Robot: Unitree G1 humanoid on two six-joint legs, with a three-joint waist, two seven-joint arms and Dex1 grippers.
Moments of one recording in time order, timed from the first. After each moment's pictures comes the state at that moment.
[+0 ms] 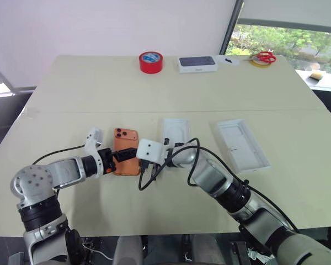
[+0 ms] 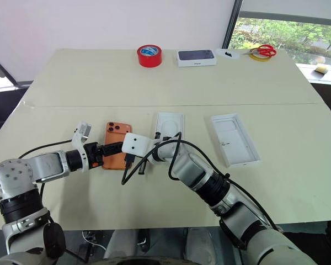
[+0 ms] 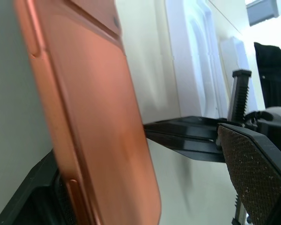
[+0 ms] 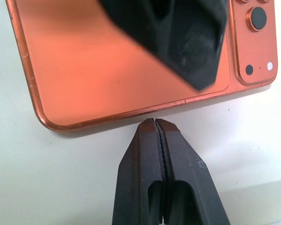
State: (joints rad) left arm -0.40 0.35 0.57 -0.15 -1.08 1.61 -0.12; right arm -0.68 -0.23 0.66 -0.04 -0.18 0.67 0.73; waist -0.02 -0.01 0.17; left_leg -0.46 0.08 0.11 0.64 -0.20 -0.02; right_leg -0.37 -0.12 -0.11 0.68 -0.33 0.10
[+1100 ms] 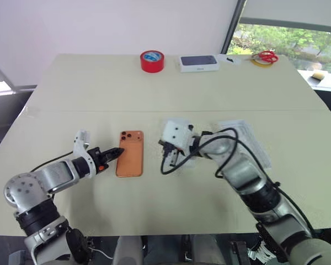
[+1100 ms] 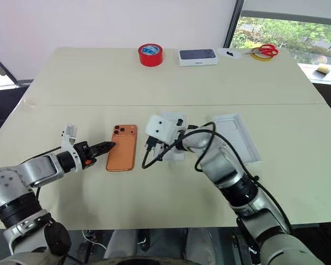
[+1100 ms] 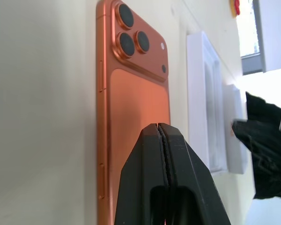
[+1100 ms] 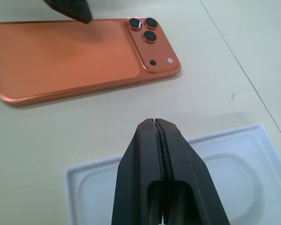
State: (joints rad) left arm -0.41 0.28 0.76 -0.06 -1.19 1.61 0.02; right arm -0.60 -0.42 0.42 -0.34 -0.08 0.79 0.80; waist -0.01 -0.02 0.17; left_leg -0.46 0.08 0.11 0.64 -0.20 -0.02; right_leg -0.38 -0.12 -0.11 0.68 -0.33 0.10
